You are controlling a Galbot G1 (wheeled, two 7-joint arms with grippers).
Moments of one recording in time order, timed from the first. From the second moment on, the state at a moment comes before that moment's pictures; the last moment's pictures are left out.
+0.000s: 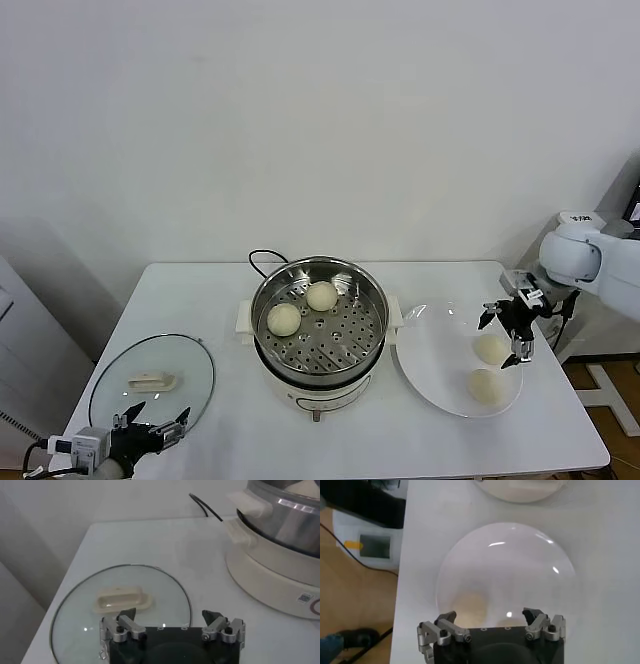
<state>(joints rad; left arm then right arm) 1.76 -0.90 -0.61 -2.20 -0.69 0.52 -0.26 0.60 0.52 -1.56 1.35 0.31 -0.03 -1.11</state>
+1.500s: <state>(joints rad) 1.78 -0.91 -0.61 -2.21 -0.69 0.52 -0.26 0.23 0.55 -1.30 1.24 0.19 -0.01 -1.05</state>
